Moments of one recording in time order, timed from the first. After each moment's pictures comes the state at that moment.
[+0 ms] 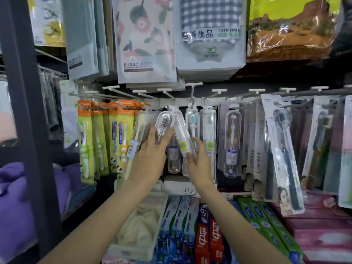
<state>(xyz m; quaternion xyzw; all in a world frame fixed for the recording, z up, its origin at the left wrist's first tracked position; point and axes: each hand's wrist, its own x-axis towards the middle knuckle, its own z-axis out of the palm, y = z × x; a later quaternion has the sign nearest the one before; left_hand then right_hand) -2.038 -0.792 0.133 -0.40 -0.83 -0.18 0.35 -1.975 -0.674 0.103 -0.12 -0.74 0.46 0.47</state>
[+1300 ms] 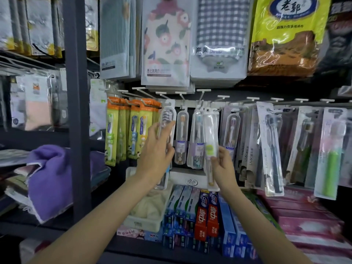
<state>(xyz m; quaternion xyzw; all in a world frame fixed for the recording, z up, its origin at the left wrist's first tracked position) -1.982 -0.852 0.136 -0.43 -0.74 -0.42 0.30 -1.890 -0.698 0.103 -0.13 -0.72 0.50 0.46</state>
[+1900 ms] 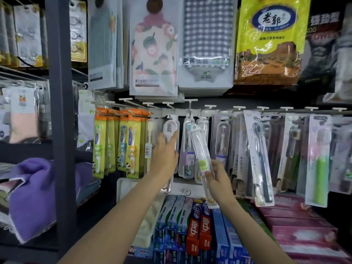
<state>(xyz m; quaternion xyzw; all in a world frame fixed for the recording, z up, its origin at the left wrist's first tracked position) -1.998 -0.778 0.147 -0.40 -0.81 -0.36 0.25 -1.884 -0.676 0.094 -0.18 -0.76 0.46 0.42</state>
